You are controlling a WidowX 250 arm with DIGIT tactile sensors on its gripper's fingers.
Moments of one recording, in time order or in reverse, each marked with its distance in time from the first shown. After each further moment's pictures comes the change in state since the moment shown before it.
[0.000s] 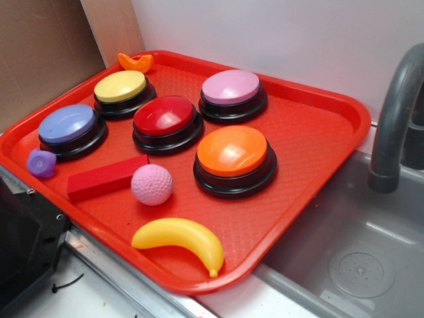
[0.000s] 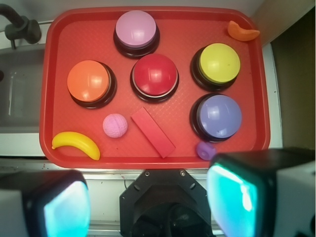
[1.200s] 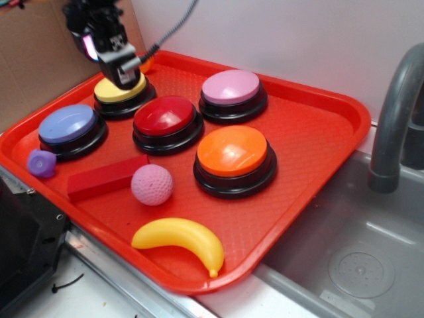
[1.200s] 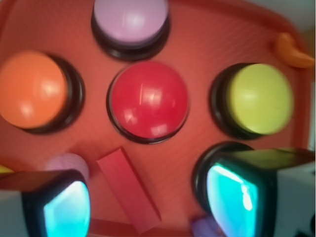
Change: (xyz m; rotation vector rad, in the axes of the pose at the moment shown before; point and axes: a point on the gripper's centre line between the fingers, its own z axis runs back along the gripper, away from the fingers) arm 0.069 0.022 -0.135 0.040 0.141 -0.209
